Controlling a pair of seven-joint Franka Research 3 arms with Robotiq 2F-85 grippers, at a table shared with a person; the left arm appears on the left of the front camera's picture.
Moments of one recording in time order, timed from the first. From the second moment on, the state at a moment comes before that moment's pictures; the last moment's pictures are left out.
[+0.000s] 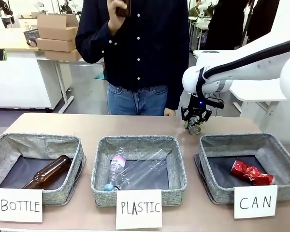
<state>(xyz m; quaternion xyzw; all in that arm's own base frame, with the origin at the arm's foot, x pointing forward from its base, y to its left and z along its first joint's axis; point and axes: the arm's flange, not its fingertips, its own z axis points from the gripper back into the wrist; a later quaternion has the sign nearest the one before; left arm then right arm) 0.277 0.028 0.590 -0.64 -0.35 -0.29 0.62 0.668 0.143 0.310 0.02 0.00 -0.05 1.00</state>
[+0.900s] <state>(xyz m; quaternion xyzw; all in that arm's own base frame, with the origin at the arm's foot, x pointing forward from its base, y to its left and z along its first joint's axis) 0.277 0.028 0.590 -0.64 -0.35 -0.29 0.62 0.658 0.133 0.366 0.03 -0.02 -0.05 1.00</state>
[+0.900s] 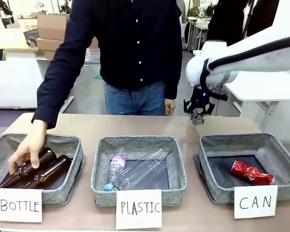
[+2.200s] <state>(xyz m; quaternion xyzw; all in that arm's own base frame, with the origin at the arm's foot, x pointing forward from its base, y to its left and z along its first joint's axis) 0.277 0.028 0.590 -0.64 -0.35 -0.30 0.62 0.378 0.021 0.469 0.07 -0.02 0.08 0.99</state>
